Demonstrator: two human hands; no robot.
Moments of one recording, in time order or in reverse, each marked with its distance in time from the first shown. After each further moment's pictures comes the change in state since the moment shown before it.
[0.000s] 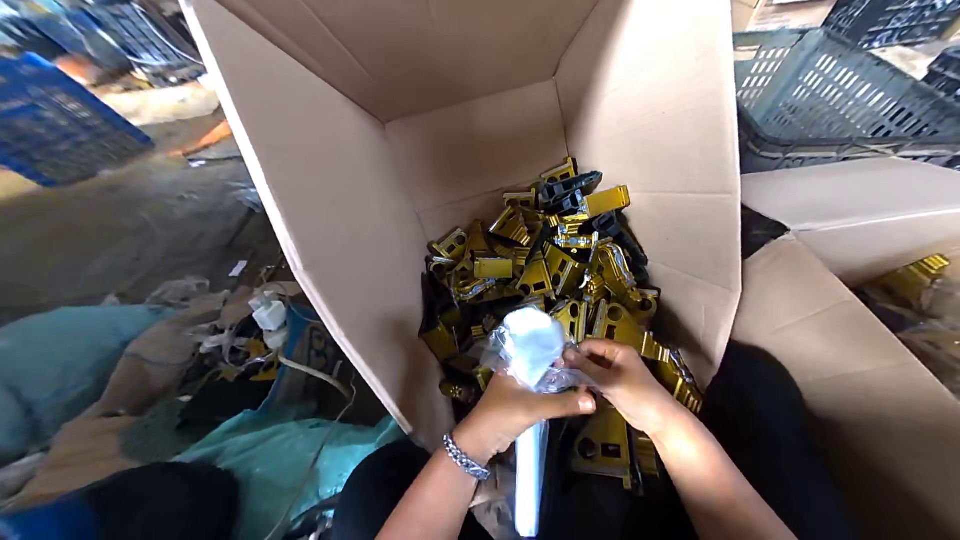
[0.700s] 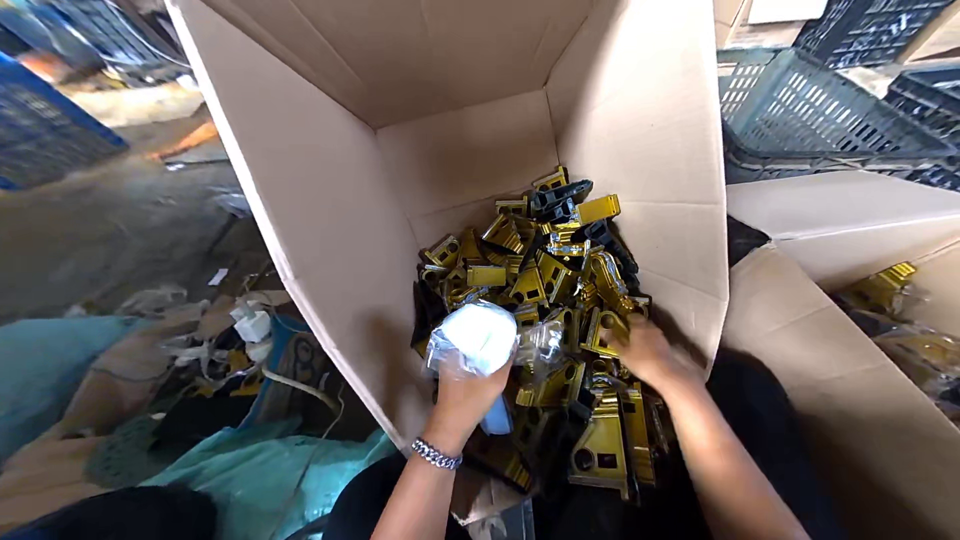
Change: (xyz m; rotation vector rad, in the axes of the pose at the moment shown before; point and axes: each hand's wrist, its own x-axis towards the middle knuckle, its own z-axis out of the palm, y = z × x) left_hand 0.026 -0.013 -0.042 0.530 0.428 0.429; right_hand 0.046 0.004 -0.071 -1.000 0.313 0.379
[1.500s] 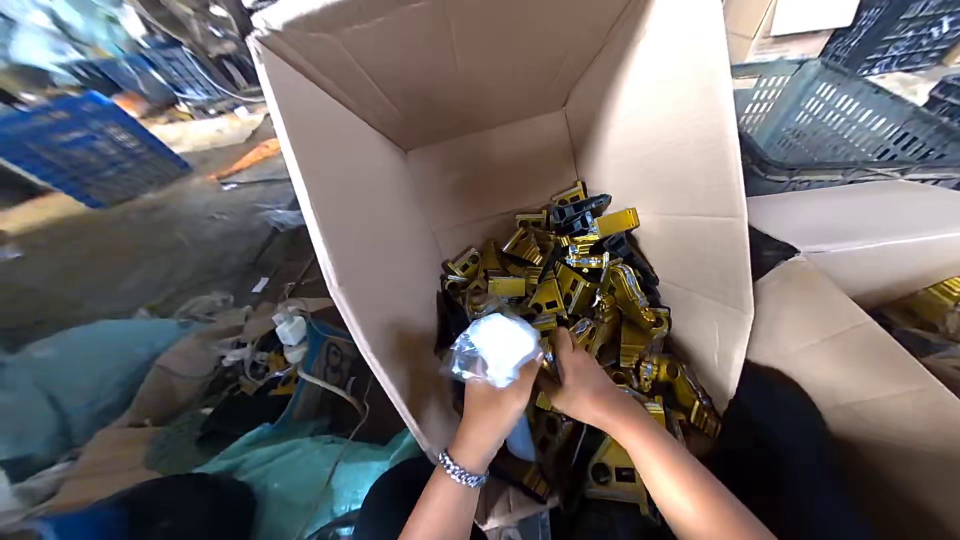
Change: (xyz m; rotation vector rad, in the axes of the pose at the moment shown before) left_hand -0.007 0.018 0.001 -0.185 0.016 -0.069; right_hand -0.051 -0.102 0.039 0.056 -0.179 -0.478
